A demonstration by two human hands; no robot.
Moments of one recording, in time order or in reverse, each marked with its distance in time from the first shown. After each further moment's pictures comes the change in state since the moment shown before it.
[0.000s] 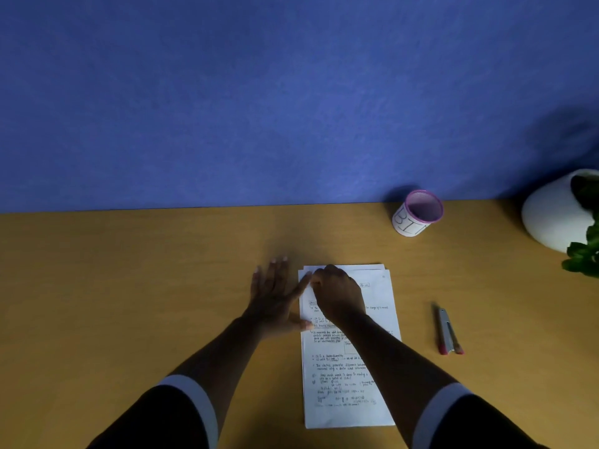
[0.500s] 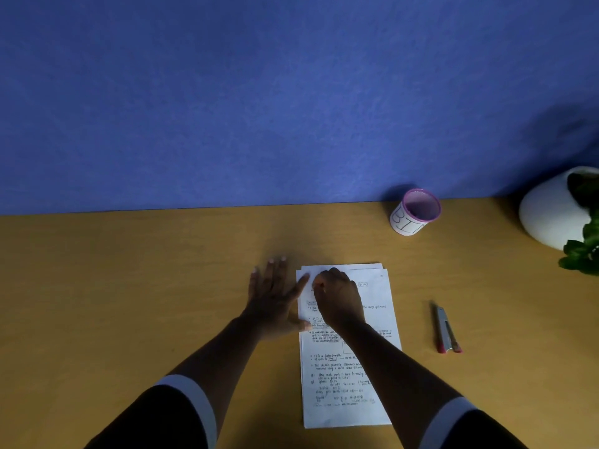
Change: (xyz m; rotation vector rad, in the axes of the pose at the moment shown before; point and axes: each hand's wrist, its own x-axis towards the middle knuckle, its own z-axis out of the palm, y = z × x) left_hand -0.001 0.002 -0.002 -0.010 -0.028 -0.004; right_hand -0.010 0.007 0.013 0.134 0.133 0.040
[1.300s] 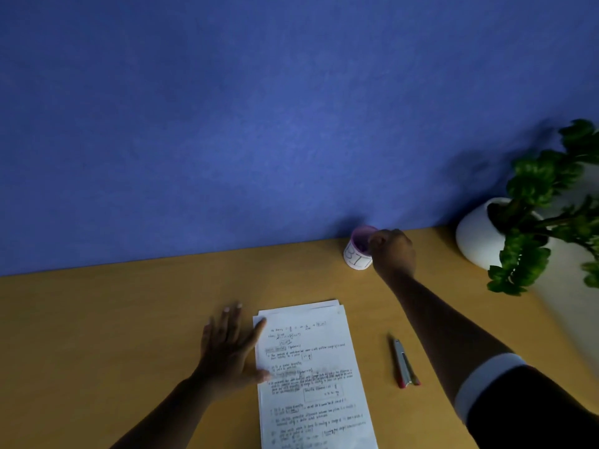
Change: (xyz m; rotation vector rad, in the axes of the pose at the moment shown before) left_hand 0.011 -0.017 0.021 0.074 0.082 -0.045; right_hand 0.119 0.131 -0.170 0.039 0.370 0.394
